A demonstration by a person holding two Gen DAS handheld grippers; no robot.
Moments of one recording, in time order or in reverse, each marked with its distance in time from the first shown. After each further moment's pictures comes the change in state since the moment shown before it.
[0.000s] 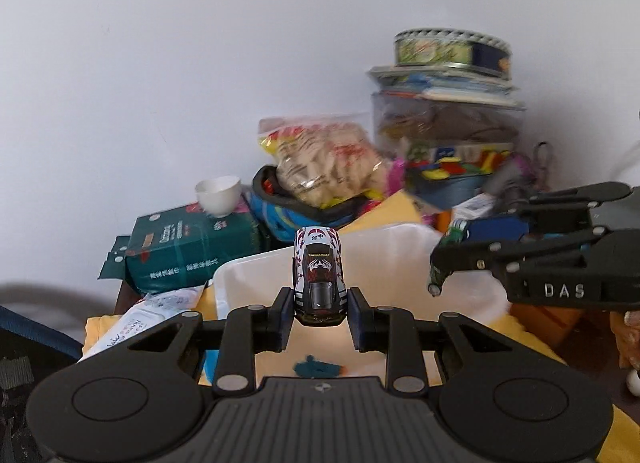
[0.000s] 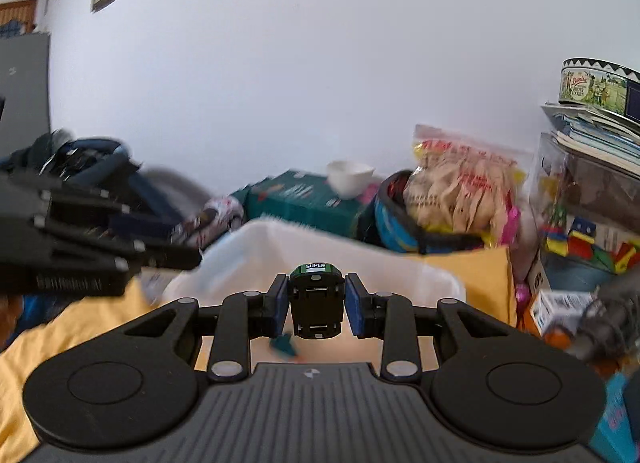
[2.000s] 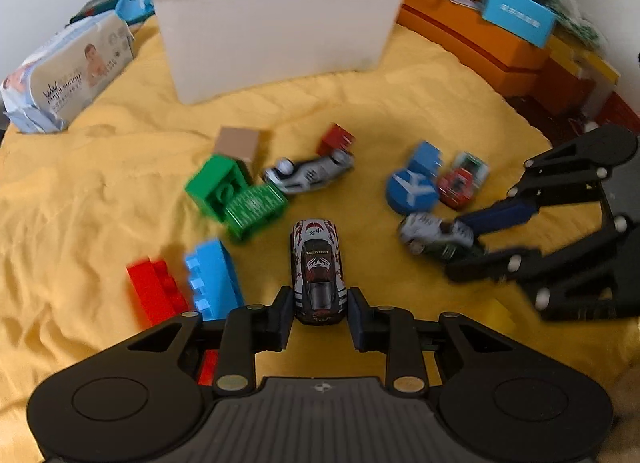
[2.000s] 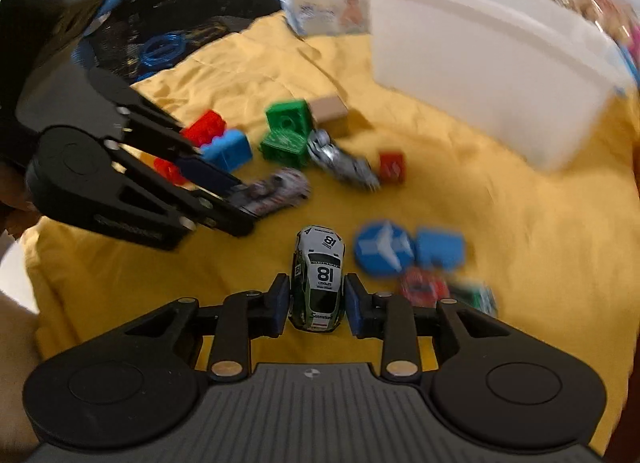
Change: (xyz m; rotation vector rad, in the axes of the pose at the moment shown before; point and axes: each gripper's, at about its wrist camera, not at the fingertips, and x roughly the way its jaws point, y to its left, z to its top) left arm -0.050 -0.060 -0.192 -0.026 0.536 -0.160; right arm -0.062 0.074 -0.184 -0.116 0.511 0.267
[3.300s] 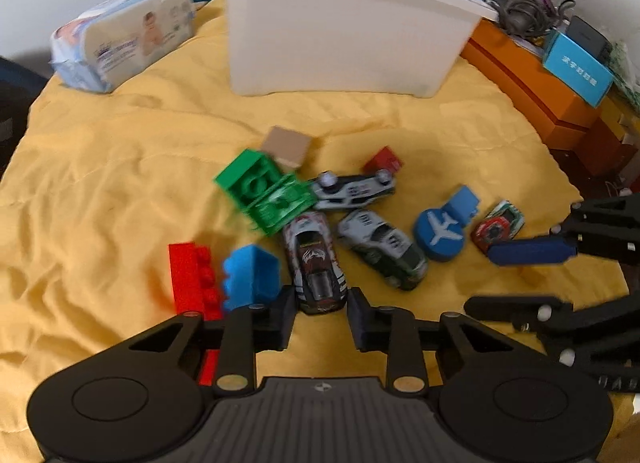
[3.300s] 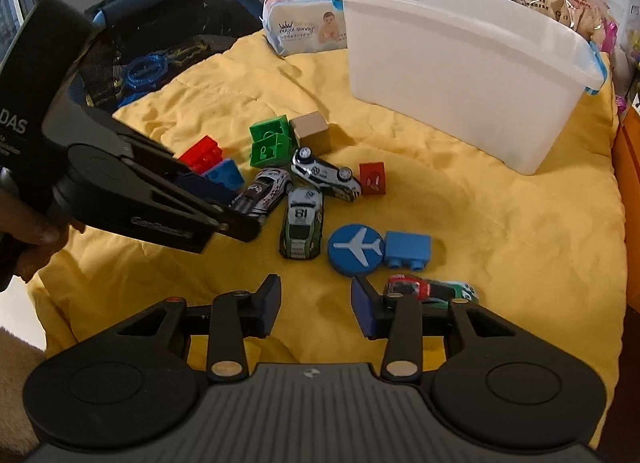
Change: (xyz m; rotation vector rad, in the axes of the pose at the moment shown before) left arm 0.003 0.019 0.004 -0.215 -0.029 0.068; right arm -0.003 0.008 0.014 0.029 -0.072 -0.020
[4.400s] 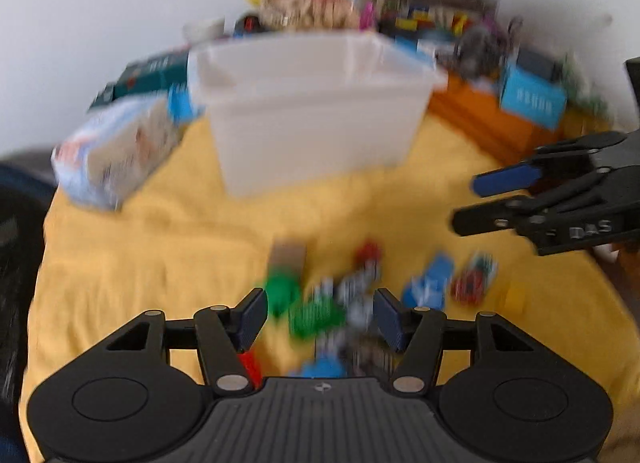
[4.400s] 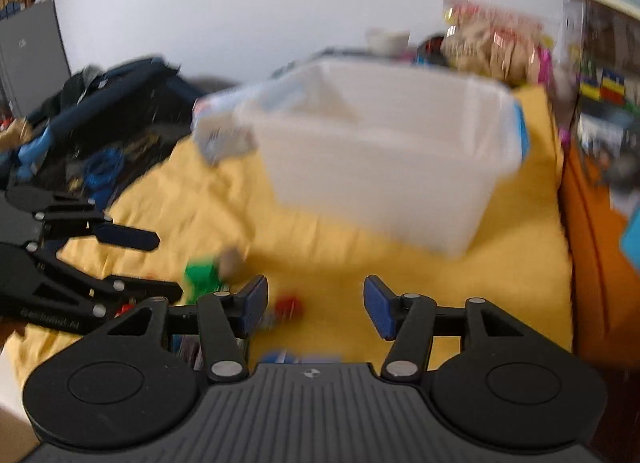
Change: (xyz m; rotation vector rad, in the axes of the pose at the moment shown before) left arm -0.047 -0.007 0.023 0.172 -0.159 0.016; right arm -0.028 -0.051 0.032 0.133 -0.114 -0.074
